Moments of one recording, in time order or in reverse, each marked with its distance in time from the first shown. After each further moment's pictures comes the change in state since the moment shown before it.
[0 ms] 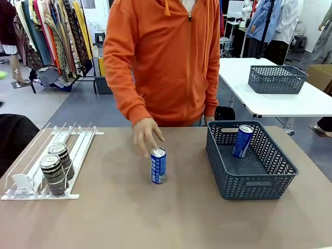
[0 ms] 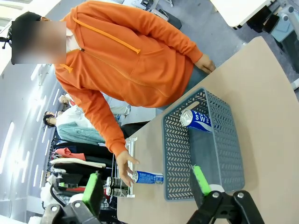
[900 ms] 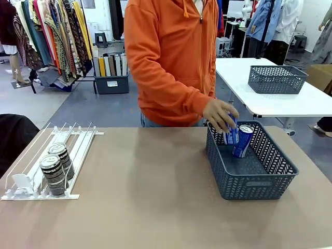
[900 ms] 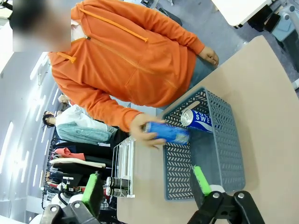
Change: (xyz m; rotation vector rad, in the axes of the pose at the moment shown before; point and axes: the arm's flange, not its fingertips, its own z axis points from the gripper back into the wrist) left arm -0.033 0.086 0.049 -0.230 -0.167 0.113; right arm 0.000 0.000 0.000 0.001 0.002 0.000
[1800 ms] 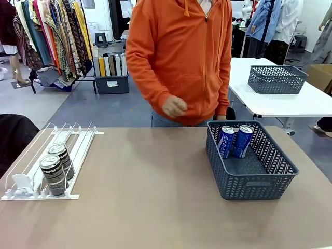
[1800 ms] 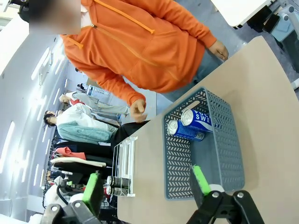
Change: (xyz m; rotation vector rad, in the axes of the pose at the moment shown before) left arm 0.016 -0.040 -0.053 0.339 0.082 -0.039; right arm 0.000 0.000 0.000 0.001 0.002 0.001
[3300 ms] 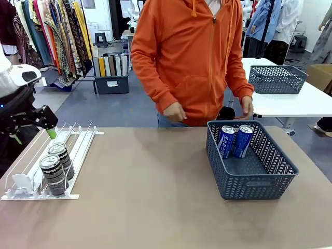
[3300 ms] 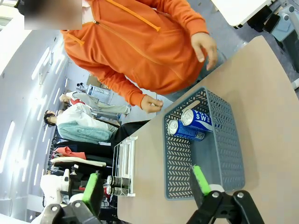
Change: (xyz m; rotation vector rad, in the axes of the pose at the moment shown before) left arm -0.018 -0.075 -0.196 0.939 0.069 -0.111; right arm 0.000 0.000 0.000 0.001 0.002 0.000
